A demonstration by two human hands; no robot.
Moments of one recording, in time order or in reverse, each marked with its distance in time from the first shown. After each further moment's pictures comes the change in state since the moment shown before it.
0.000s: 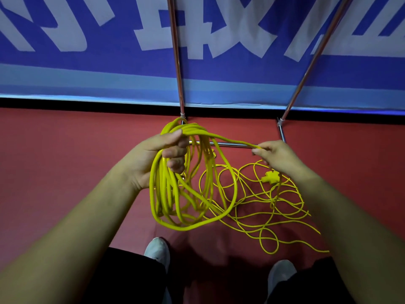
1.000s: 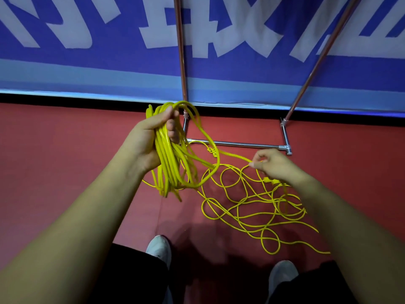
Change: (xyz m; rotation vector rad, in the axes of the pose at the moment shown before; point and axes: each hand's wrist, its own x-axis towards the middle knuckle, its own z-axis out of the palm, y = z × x) left_hand 0.009 0.023 -0.003 -0.092 0.349 0.304; right_hand -0.011 -0.011 0.019 -0.005 -0.174 0.145
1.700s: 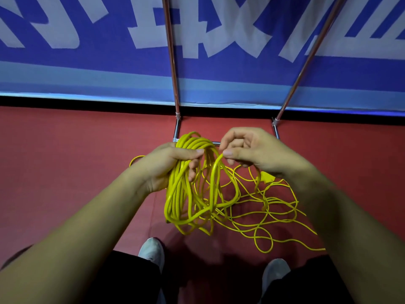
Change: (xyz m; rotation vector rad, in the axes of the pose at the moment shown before) left_hand -0.009 -0.045 0.020 0.429 -0.095 -0.338; right_hand -0.056 -0.096 -0.026 0.395 -0.316 -0.394
